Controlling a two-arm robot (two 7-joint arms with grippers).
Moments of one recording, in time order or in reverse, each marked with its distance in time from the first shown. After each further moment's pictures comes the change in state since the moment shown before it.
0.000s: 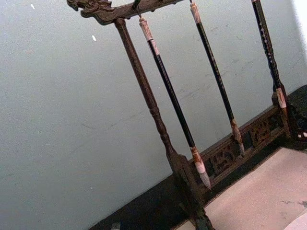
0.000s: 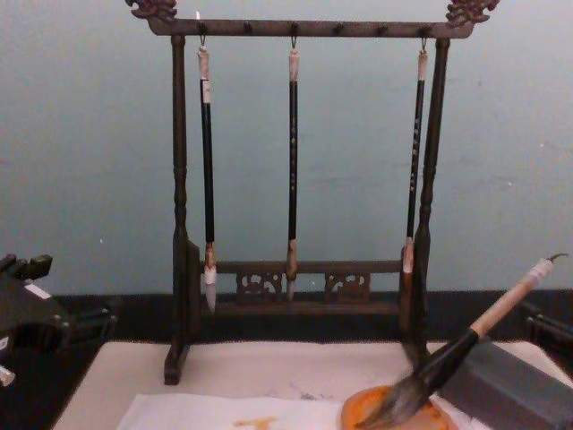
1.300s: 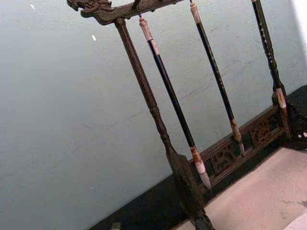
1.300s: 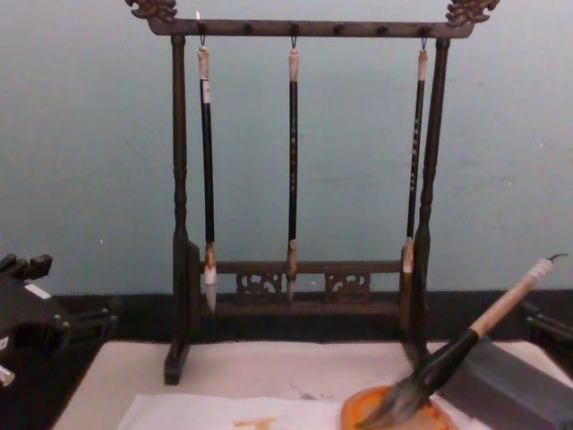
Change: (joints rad) left arm 0.000 0.000 0.000 0.000 0.000 0.000 0.000; right arm 0.000 0.000 0.000 0.000 0.000 0.000 0.000
